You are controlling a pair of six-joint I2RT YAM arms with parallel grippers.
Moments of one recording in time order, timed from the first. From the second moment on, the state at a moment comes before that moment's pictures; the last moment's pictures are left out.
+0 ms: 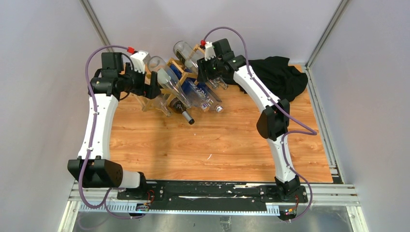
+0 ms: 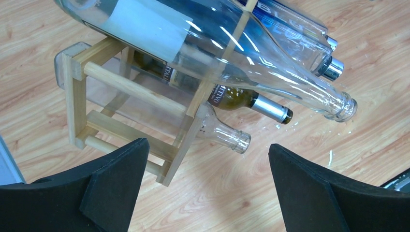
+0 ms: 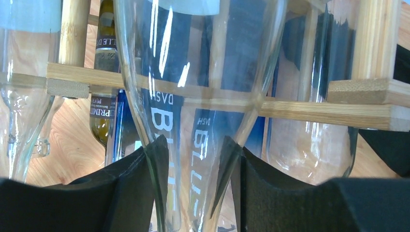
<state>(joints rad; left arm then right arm) 0.04 1.37 1.55 -0.91 0.48 0.25 0.54 2.26 2.34 -0.74 -0.35 0.04</state>
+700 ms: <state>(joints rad) -0.05 1.39 1.71 -1.00 0.43 0.47 0.46 2.16 2.13 -0.60 -0.61 0.29</state>
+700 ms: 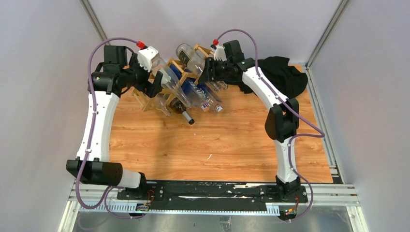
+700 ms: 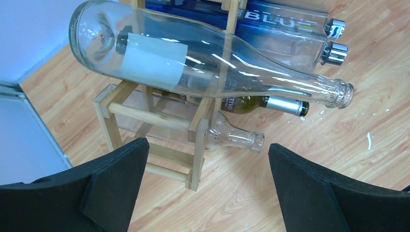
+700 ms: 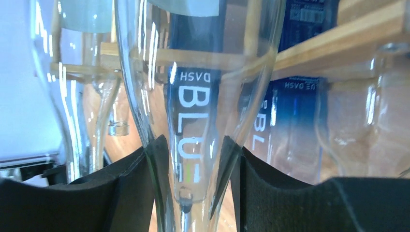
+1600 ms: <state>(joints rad) -0.12 1.42 1.74 -1.02 0.53 0.77 0.45 1.85 1.82 -0.48 -0.69 0.46</state>
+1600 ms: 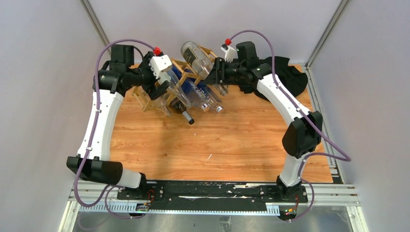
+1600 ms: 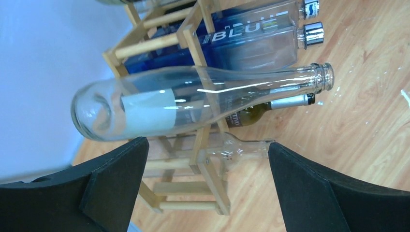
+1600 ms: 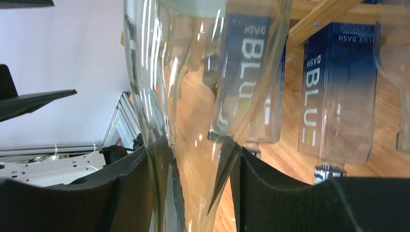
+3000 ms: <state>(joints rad) -0.36 1.09 1.20 -0.61 0.44 1.77 0.78 1.50 1.66 -0.82 -0.52 0.17</state>
